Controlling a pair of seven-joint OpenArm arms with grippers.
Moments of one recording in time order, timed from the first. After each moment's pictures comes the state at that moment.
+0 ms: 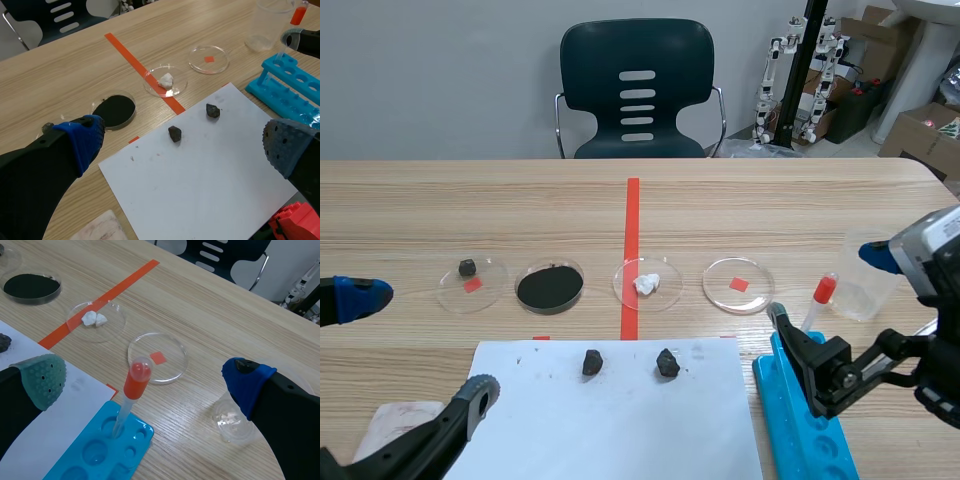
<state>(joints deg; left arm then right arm) 58.0 -18.7 -13.0 125.1 -6.3 -32.1 -10.9 -32.9 24.9 3.2 99.8 1.4 20.0 15.8</state>
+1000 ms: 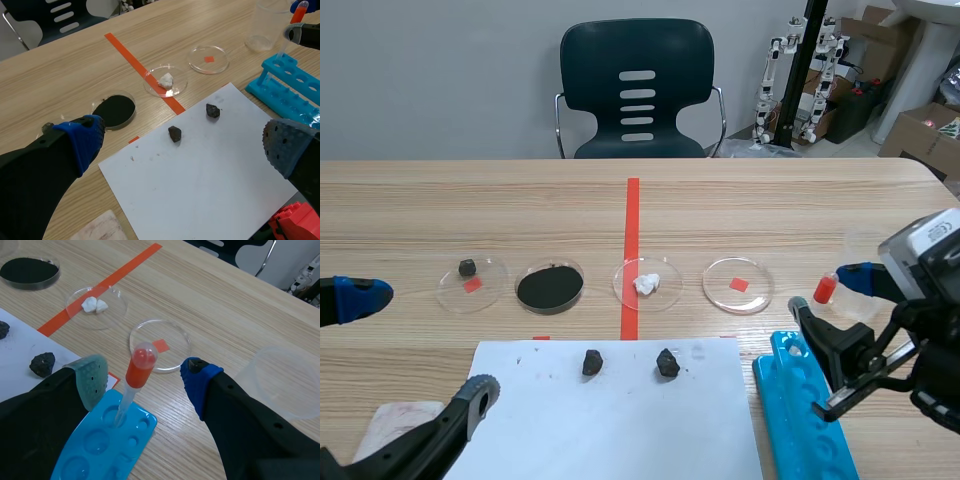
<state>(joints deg) 58.0 -18.7 -13.0 125.1 -6.3 -32.1 -10.9 -32.6 24.9 2.8 99.7 1.4 20.2 12.2</state>
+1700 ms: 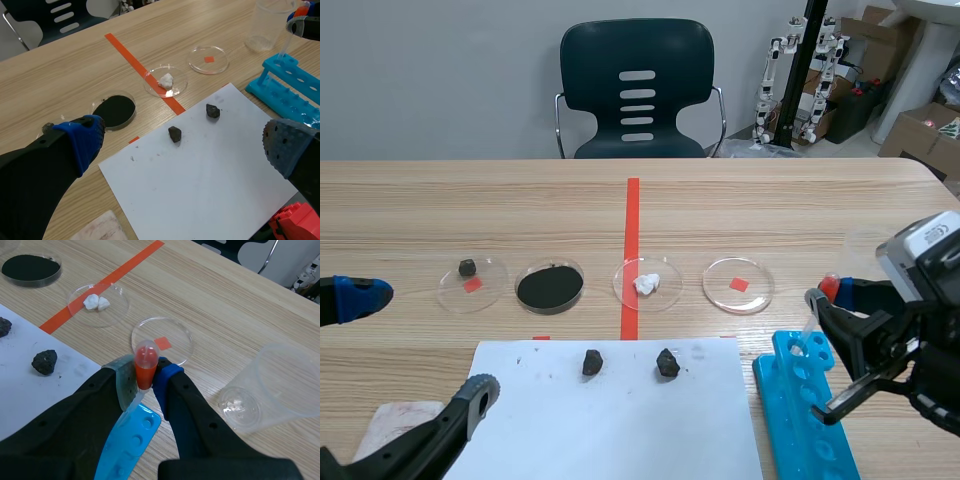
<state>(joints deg) 58.0 -18.7 -13.0 125.1 -6.3 -32.1 -10.9 -32.6 24.9 2.8 99.7 1.4 20.4 11.8</state>
